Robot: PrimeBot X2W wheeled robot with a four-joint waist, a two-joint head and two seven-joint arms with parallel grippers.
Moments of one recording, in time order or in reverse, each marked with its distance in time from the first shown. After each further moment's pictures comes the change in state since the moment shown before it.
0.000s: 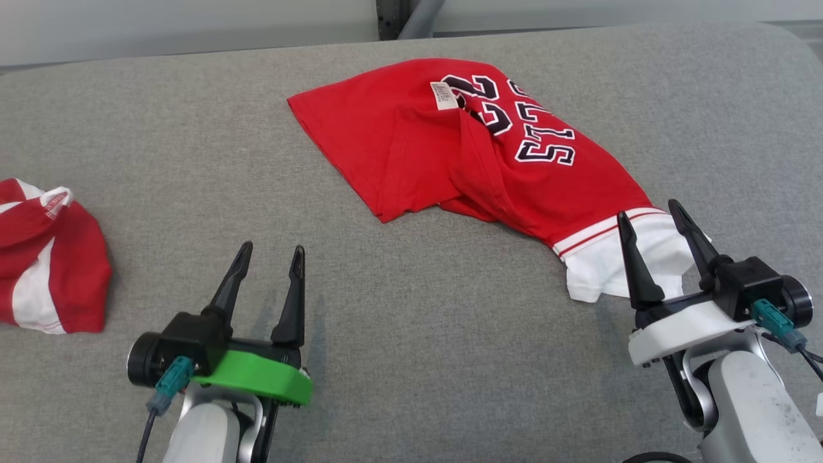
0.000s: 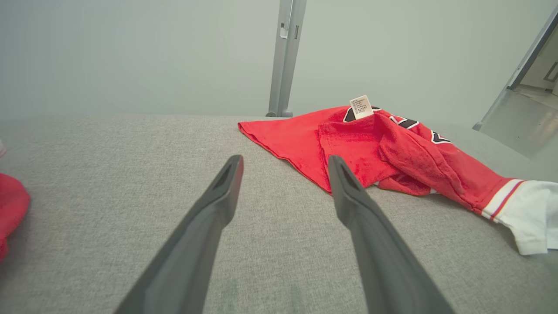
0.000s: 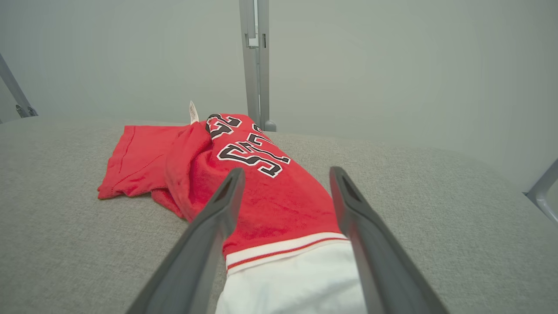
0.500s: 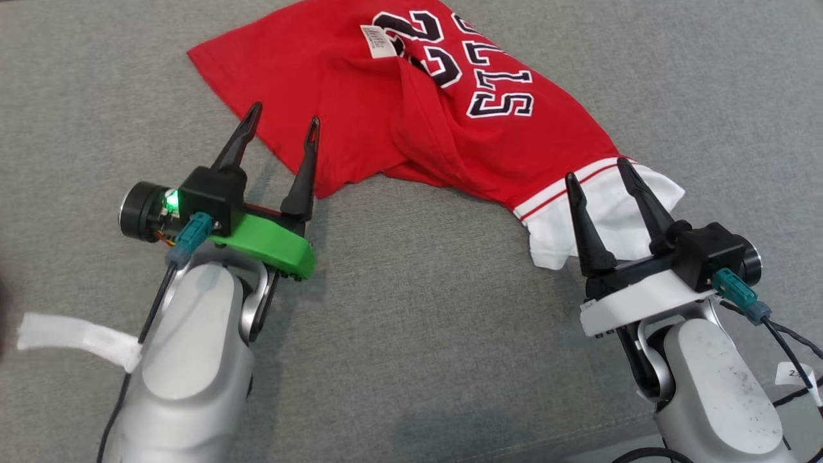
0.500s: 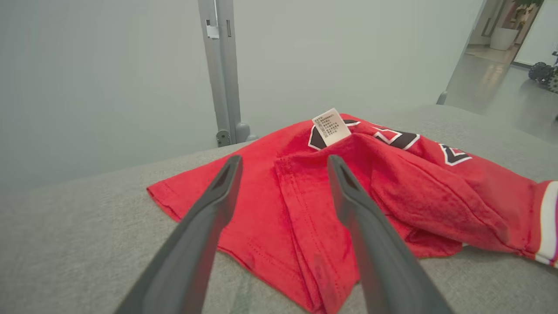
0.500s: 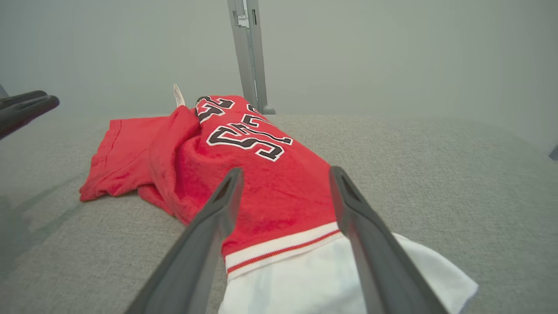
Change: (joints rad) left arm -0.405 0.009 -0.060 0.202 0.105 -0.006 0.000; right arm -0.110 0.068 0.094 -0.032 0.029 0.000 0.000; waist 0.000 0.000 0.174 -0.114
